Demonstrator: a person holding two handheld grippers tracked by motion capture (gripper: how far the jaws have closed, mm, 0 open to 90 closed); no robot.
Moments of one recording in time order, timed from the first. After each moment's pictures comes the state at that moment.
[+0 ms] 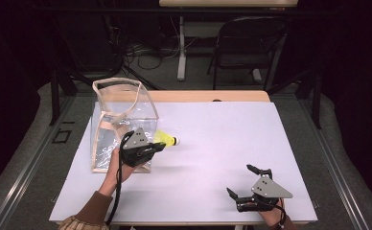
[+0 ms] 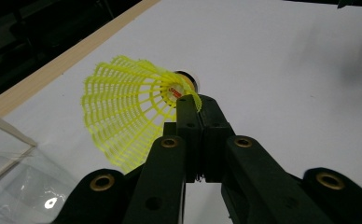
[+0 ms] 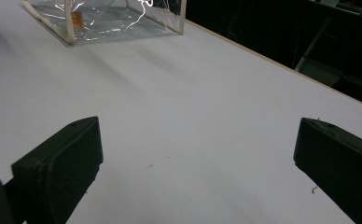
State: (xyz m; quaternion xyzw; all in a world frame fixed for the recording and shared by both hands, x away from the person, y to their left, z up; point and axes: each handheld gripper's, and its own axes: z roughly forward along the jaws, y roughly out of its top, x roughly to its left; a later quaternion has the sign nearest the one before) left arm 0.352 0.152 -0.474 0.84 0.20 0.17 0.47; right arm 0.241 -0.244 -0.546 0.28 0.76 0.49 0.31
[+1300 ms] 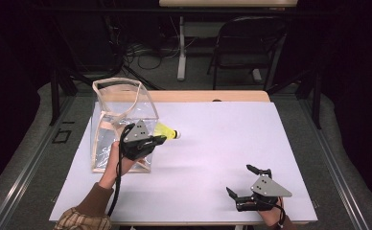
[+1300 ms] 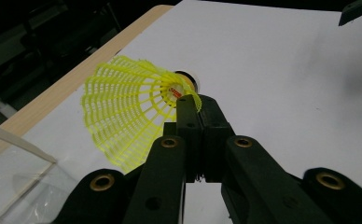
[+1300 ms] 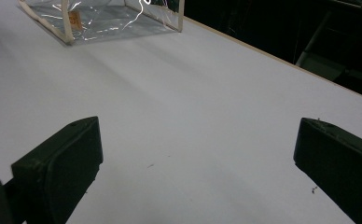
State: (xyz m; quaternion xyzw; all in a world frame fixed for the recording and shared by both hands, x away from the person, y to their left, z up) left arm 0.359 0.147 -0.450 0.85 0.19 0.18 0.46; right arm 0.243 -0.243 -0.547 0.29 0.76 0.49 0.31
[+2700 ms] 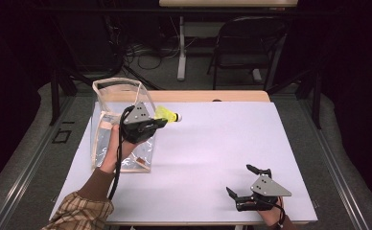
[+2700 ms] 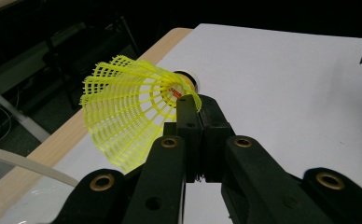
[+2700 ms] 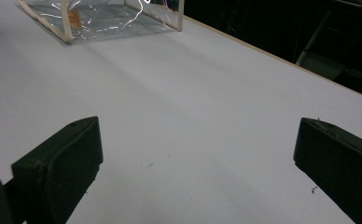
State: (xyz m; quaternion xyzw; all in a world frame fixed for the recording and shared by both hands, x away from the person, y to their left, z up) left arm 0.383 0.141 -0.411 0.84 0.19 0.21 0.47; right arm 0.244 -0.242 -0.547 0.29 0.76 0.49 0.31
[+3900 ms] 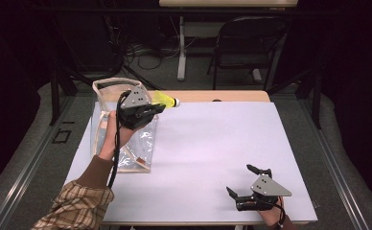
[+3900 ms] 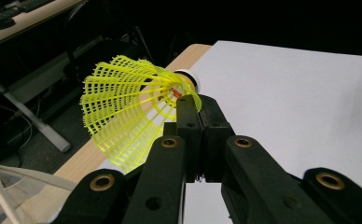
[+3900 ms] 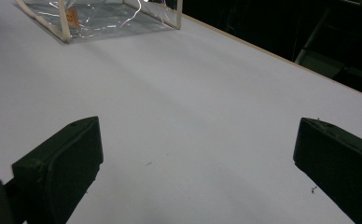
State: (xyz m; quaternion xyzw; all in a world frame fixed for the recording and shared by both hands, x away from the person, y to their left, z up) left arm 0.401 0.143 -0.379 0.83 0.20 0.23 0.47; right arm 0.244 -0.243 -0.547 0.29 0.76 0.49 0.30
